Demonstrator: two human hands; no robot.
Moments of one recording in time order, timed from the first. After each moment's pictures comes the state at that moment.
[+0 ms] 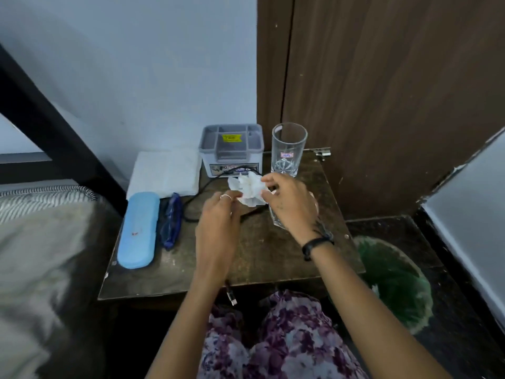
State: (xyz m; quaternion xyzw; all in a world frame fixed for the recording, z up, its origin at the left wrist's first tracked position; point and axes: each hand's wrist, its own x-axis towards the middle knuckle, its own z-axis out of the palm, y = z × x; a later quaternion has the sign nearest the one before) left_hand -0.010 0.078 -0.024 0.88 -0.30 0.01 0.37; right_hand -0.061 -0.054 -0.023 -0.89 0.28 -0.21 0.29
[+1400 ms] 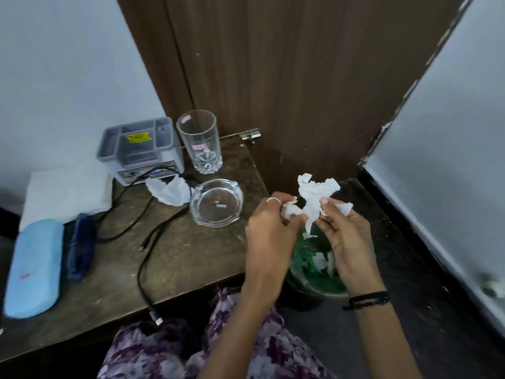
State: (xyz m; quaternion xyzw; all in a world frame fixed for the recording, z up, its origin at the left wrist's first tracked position) left_hand -0.148 -0.045 -0.030 0.79 -0.37 -0.17 0.46; right_hand -0.246 -0.114 -0.045 -0.38 0.40 -0.42 0.72
